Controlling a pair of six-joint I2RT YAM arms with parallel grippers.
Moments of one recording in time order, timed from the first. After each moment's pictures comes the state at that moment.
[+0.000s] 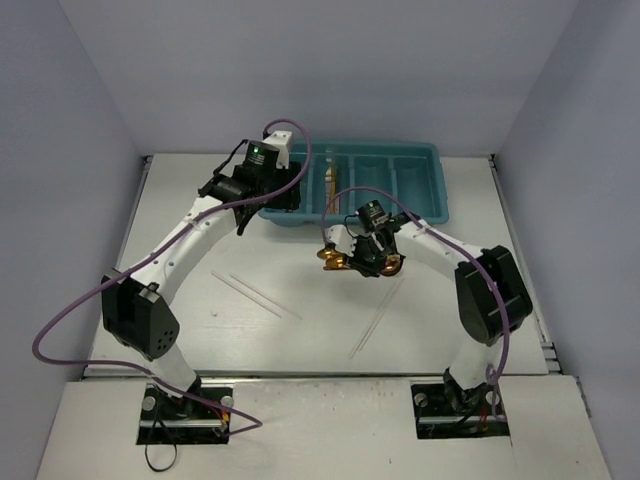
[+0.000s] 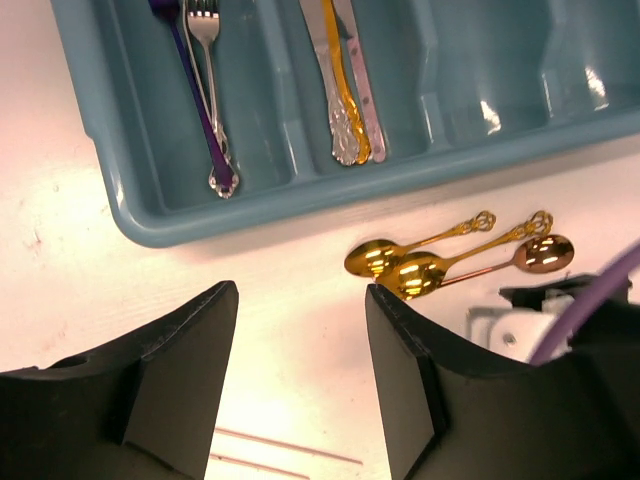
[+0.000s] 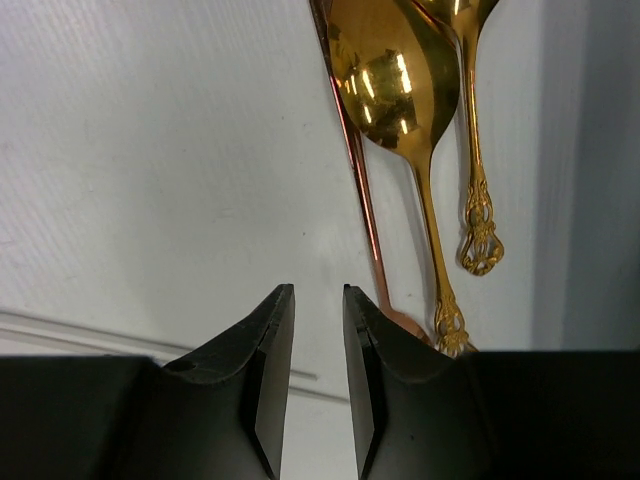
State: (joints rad) left arm -0.51 1.66 1.64 -0.62 -0.04 -0.28; right arm 0.51 1.73 1.16 -0.64 -0.23 -0.78
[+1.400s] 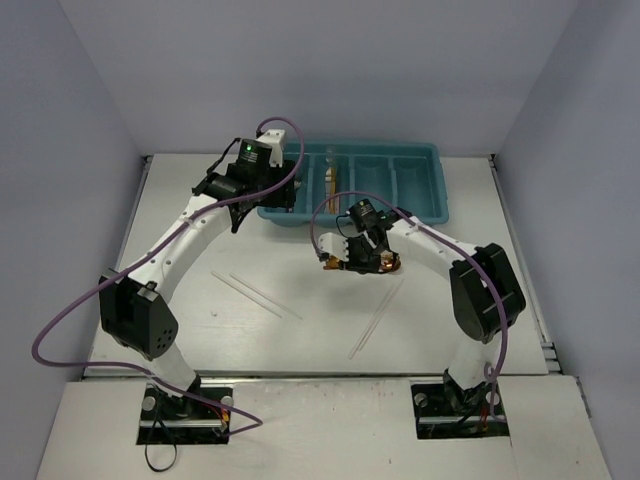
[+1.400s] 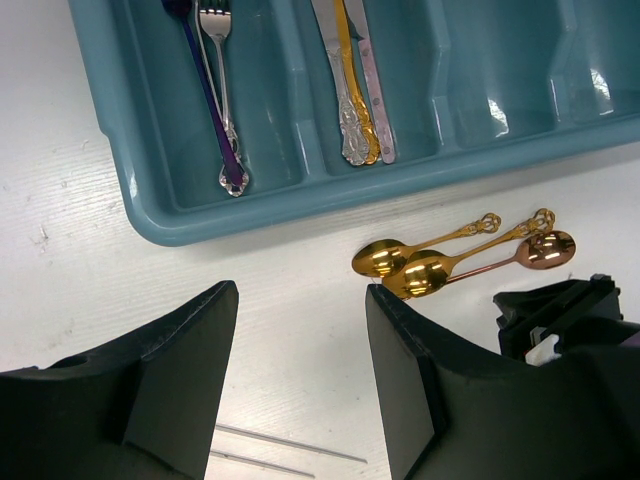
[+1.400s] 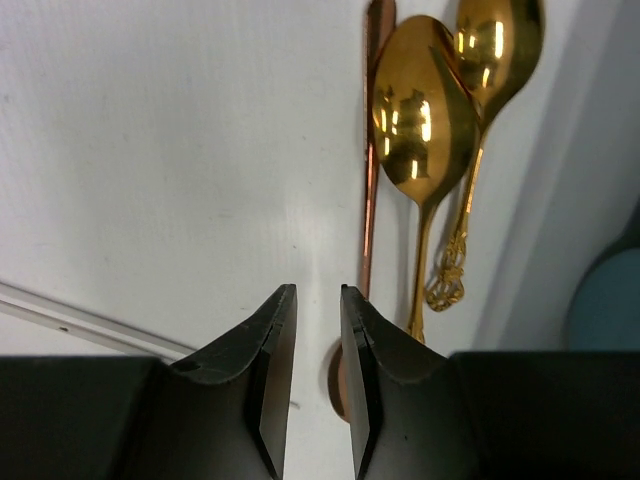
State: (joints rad) left arm -0.47 1.66 1.63 -0.63 0.00 -0.28; right arm 0.56 1.78 1.23 -0.72 -0.22 -1.01
